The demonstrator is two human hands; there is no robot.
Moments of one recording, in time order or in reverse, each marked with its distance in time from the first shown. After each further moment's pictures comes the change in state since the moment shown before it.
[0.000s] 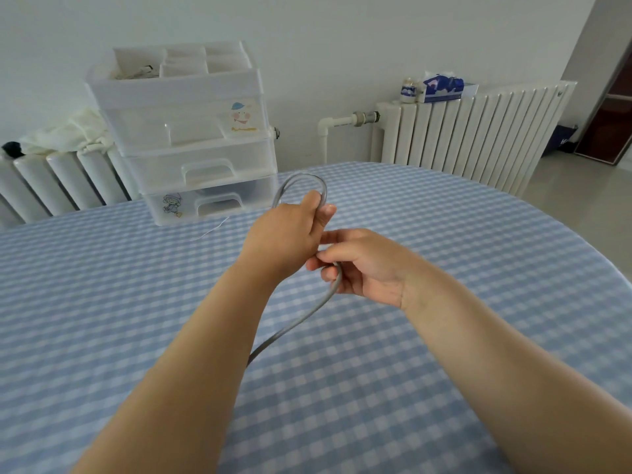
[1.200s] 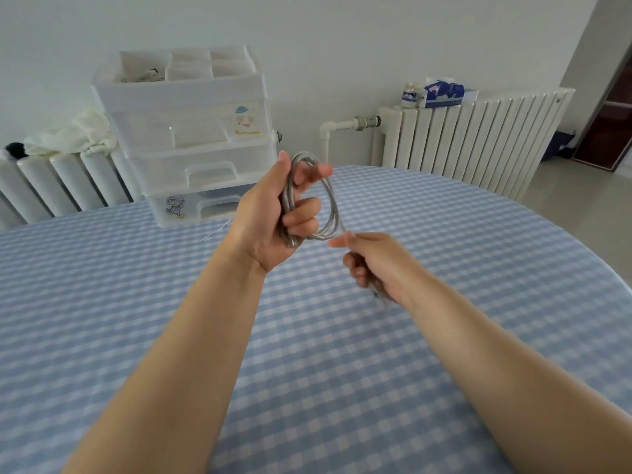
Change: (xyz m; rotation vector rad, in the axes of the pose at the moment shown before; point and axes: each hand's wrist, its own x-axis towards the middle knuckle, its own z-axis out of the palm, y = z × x) left_hand 0.005 0.004 -0.035 -1.859 -0.215 -0.284; right_hand 0.018 0.016 -0.020 -0.060 0.414 -0.052
